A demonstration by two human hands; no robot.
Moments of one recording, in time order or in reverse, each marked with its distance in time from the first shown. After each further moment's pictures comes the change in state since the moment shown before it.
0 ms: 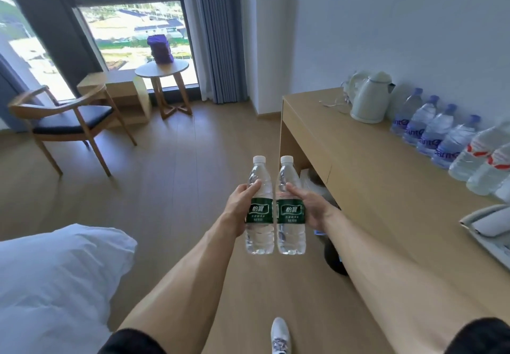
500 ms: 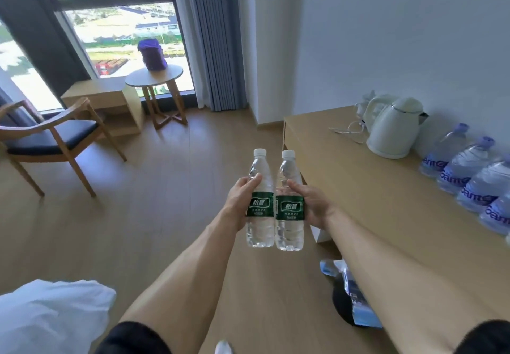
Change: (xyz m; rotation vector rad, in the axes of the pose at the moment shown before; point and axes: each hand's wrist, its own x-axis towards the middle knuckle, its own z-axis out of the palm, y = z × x) left_hand 0.225 0.122 0.041 0.024 0.002 0.049; right_hand 0.207 -0.143 -0.063 0.056 -0.064 -0.018
